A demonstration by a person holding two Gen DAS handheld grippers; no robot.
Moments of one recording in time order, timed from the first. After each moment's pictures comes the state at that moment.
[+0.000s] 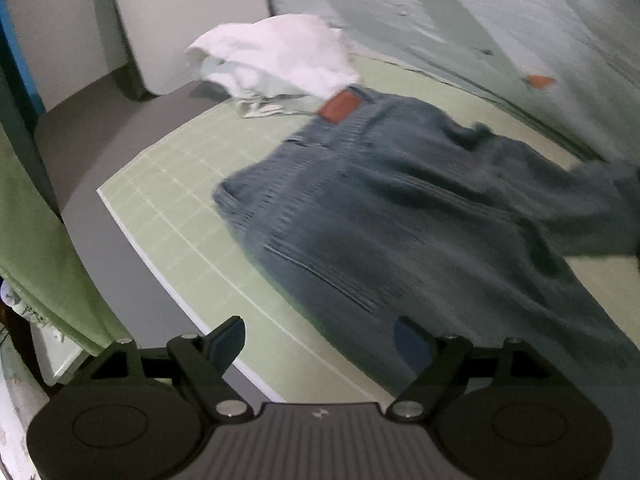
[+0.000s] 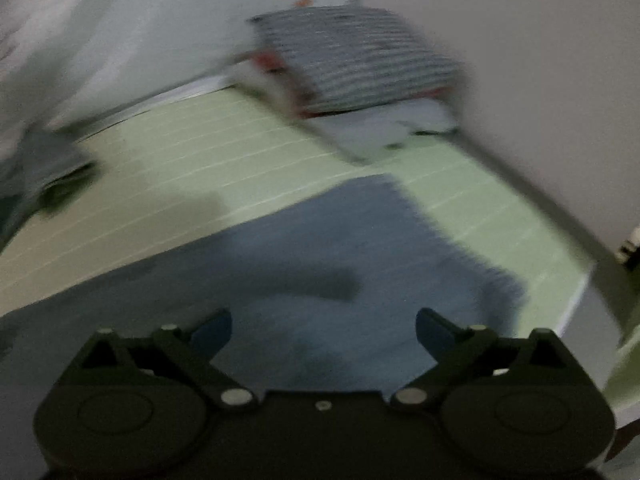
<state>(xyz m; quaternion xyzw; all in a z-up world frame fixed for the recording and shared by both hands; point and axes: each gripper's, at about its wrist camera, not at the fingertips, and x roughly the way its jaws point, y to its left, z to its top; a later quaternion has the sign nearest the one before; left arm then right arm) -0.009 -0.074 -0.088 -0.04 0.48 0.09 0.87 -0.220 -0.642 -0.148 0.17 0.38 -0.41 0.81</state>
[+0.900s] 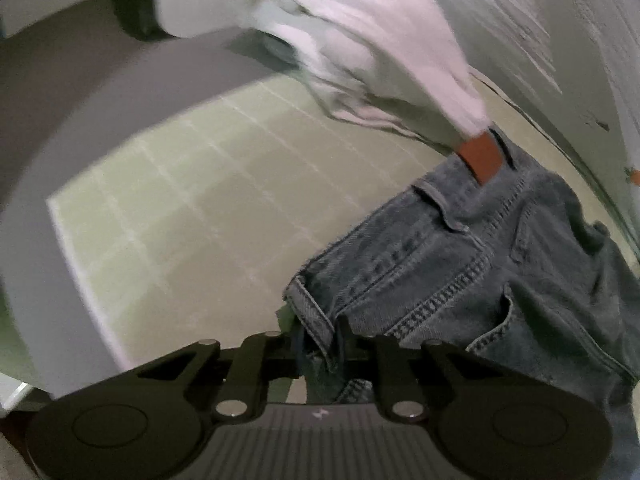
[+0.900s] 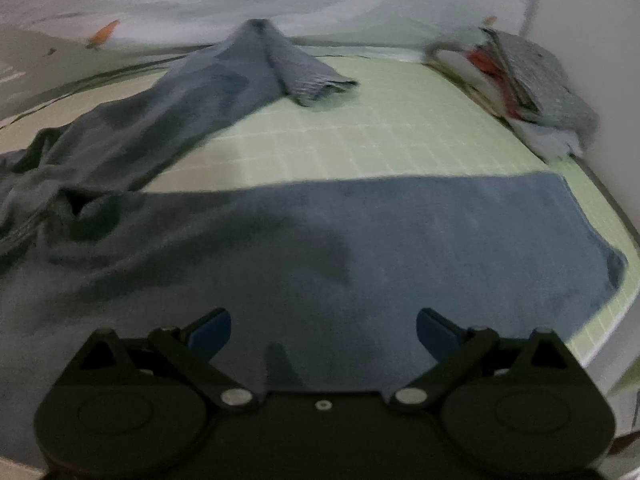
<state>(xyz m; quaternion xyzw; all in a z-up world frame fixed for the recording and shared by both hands) 0.123 0.094 -0.158 -0.15 0.49 0.08 0.85 -0.098 -0.387 -0.145 0.10 0.45 -0.31 0.83</state>
